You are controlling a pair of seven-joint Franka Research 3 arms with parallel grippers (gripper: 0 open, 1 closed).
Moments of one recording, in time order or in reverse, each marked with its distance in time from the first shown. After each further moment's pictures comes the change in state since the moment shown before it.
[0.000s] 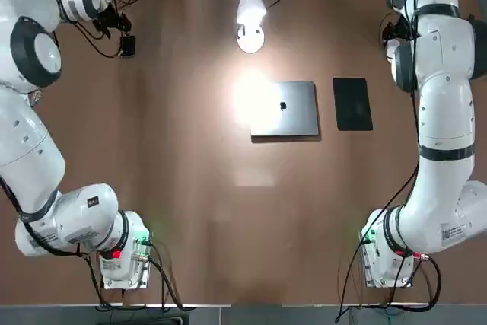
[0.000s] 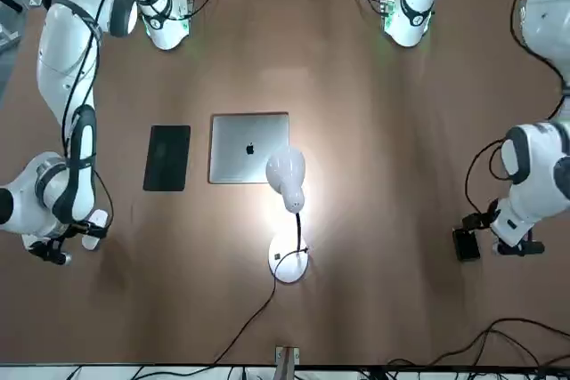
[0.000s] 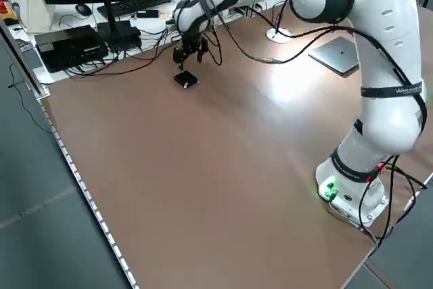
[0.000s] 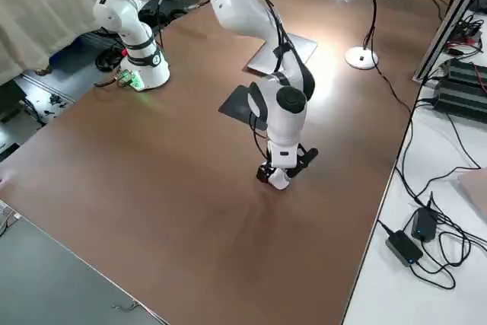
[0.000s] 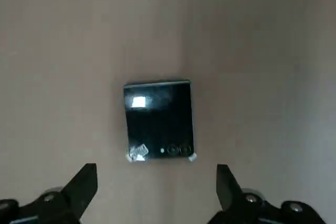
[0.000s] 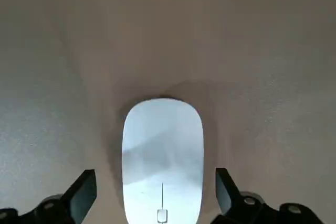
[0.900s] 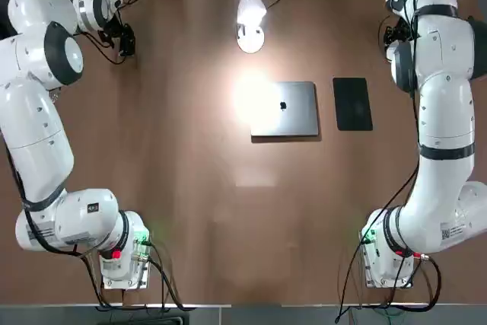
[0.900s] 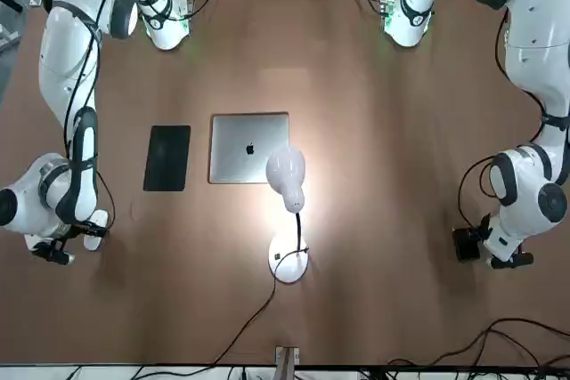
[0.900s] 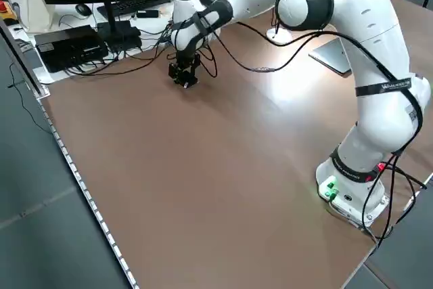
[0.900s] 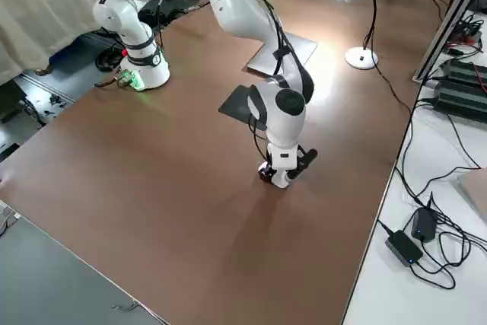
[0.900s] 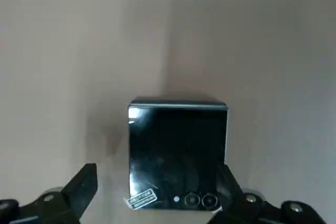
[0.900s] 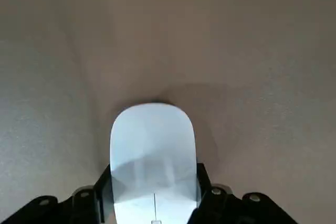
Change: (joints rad) left arm -0.093 0.157 0.139 0.124 -0.133 0.018 0.023; right arm -0.013 0.008 0.013 -0.001 0.000 0.022 -0.038
